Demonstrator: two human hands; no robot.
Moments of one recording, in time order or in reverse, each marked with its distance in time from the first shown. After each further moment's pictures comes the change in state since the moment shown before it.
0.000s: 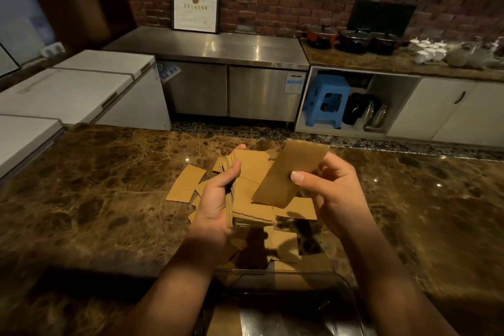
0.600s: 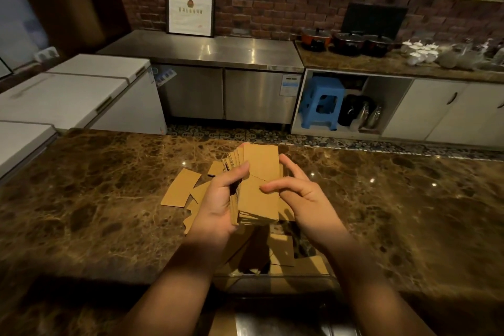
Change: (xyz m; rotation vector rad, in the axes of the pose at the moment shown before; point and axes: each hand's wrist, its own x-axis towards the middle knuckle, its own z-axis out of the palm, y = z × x) left_hand 0.013 -0.004 0.007 0.122 0.033 -0.003; right_hand -0.003 0.026 0.014 -0.344 -0.050 0.089
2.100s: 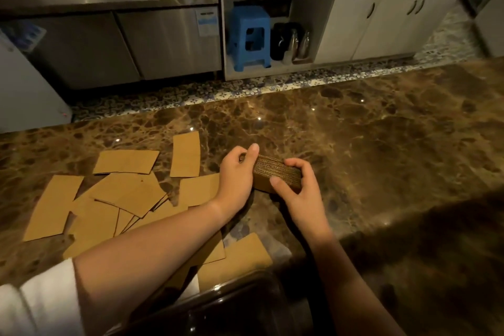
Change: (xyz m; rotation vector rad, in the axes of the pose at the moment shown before) left_hand 0.134 -0.179 -0.014 1.082 0.134 0.090; right_hand -0.040 0.162 -0.094 0.024 0.633 0.230
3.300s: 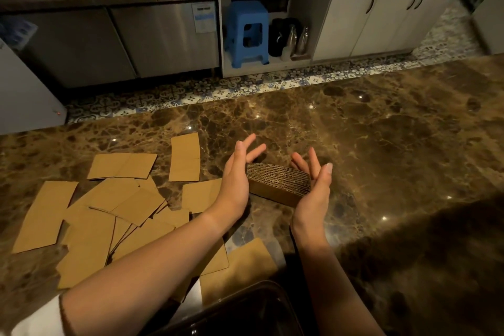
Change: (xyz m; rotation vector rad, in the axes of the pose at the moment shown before) left_hand -0.007 0.015 -0.005 -0.268 -0.162 -0.100; right_hand 0.008 -0.009 0.024 0.390 0.313 0.102
